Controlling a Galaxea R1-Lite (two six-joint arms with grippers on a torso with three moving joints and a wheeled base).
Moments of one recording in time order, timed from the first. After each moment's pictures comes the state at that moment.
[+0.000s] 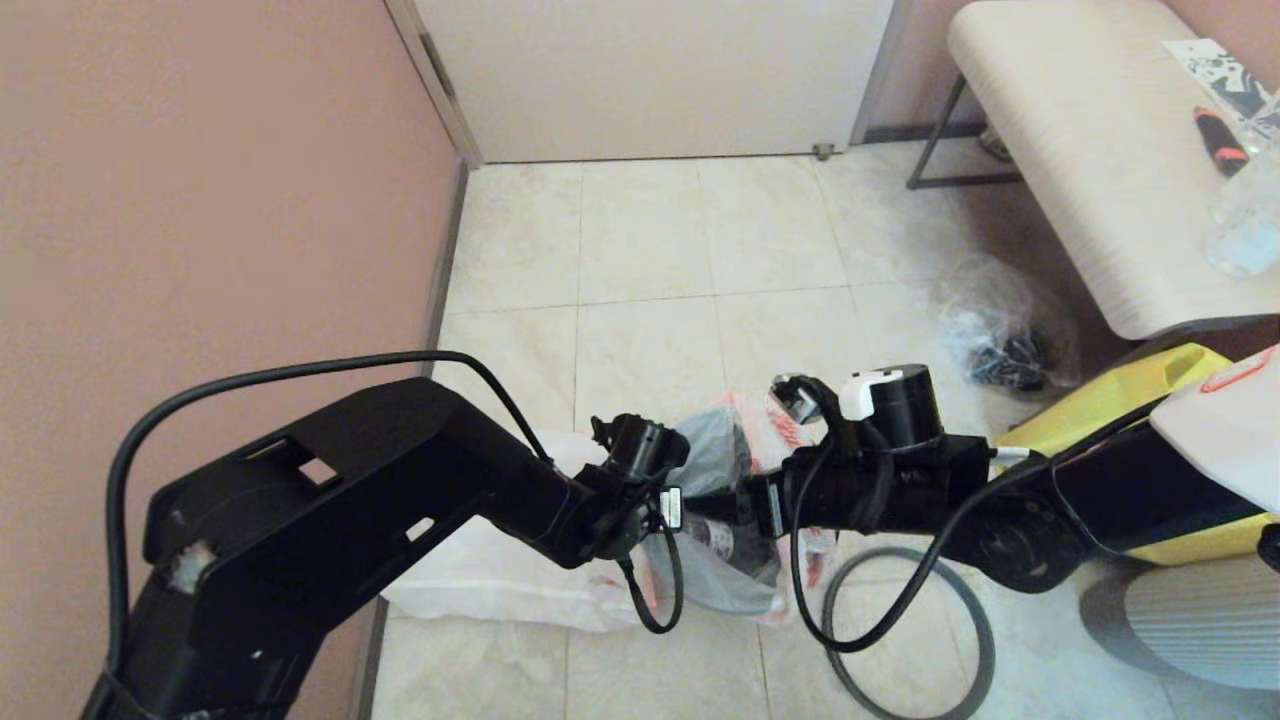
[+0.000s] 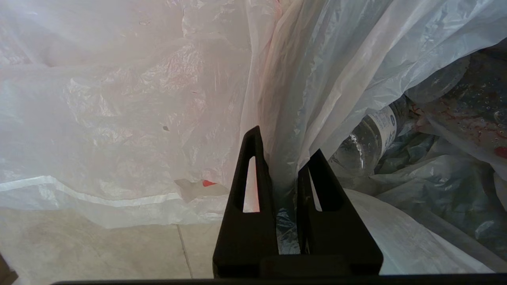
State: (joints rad) left arm -0.62 2.39 -1.34 -0.29 0.39 -0.37; right arm 0.54 2.05 -1.07 -0.53 0.40 0.23
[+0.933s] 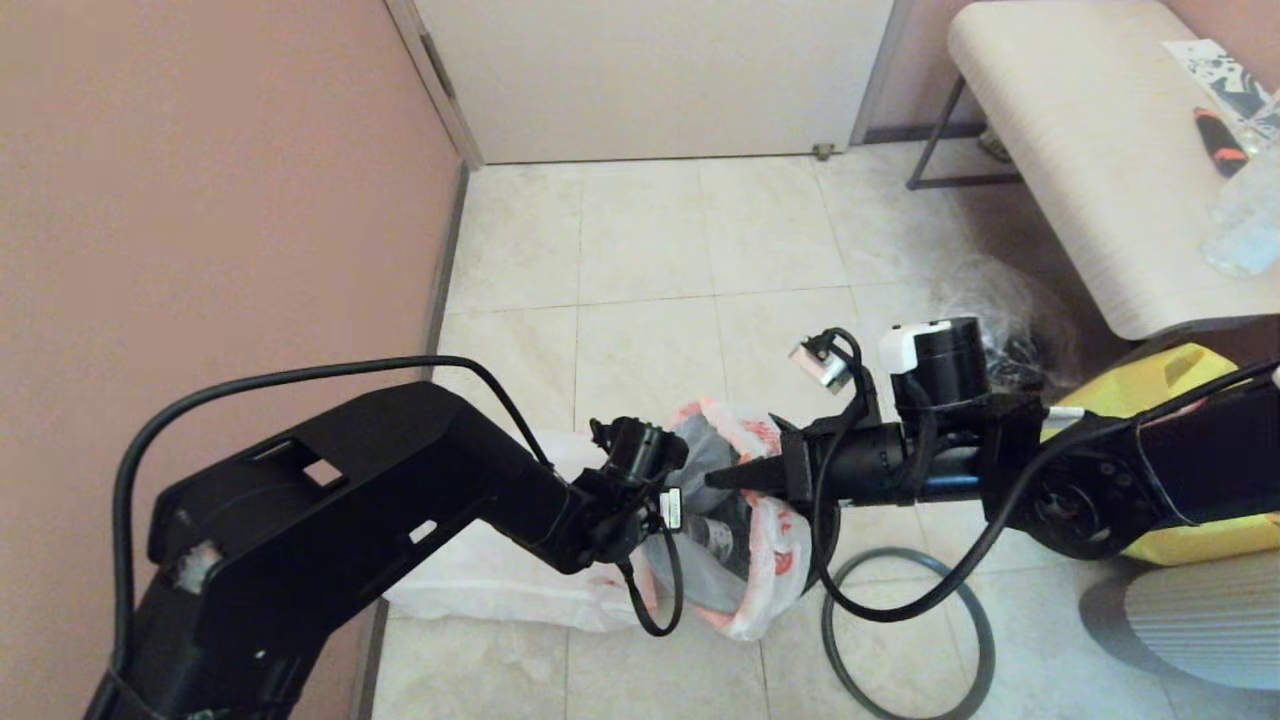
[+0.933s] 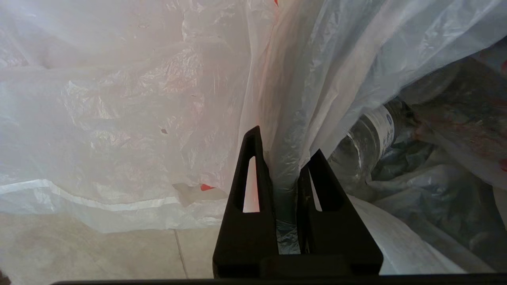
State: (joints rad) left arm -0.61 2.40 -1.32 -0.33 0.39 -0.37; right arm 0.51 1.93 -1.10 -0.43 0.72 0.47
